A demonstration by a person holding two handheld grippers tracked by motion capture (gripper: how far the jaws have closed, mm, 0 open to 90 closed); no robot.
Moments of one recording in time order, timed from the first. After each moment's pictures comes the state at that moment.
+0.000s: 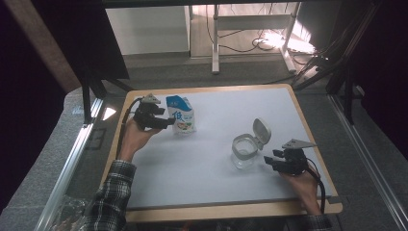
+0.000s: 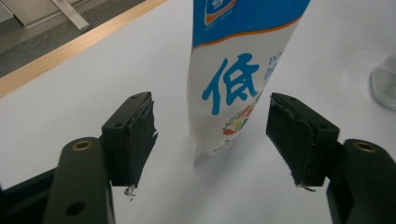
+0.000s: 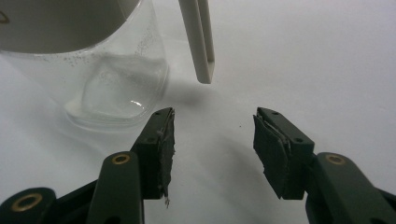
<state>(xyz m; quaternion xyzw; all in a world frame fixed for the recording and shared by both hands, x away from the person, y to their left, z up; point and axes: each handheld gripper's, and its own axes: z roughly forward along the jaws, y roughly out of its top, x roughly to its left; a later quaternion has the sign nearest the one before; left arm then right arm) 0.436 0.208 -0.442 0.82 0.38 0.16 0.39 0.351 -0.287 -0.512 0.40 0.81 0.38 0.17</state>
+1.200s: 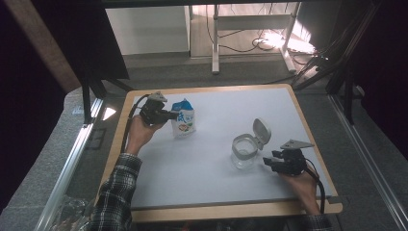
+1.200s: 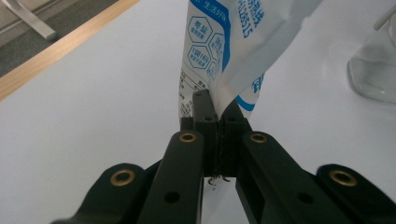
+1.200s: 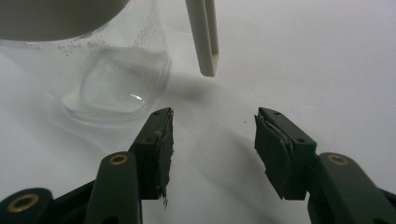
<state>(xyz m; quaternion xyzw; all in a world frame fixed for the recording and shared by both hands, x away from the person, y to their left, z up) 0.449 0.199 -0.444 0.85 0.33 0.13 0.40 0.353 -0.285 -0.517 0.40 0.82 0.38 0.16</state>
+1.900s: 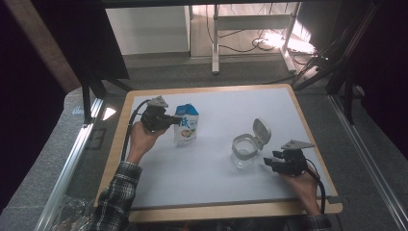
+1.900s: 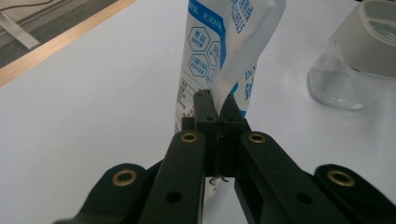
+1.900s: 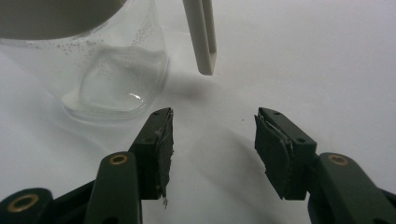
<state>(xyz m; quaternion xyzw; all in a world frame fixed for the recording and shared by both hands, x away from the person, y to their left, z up) 0.418 0.186 -0.437 0.84 0.31 0.11 0.43 0.351 -0.287 -0.517 0.40 0.82 0.38 0.16</state>
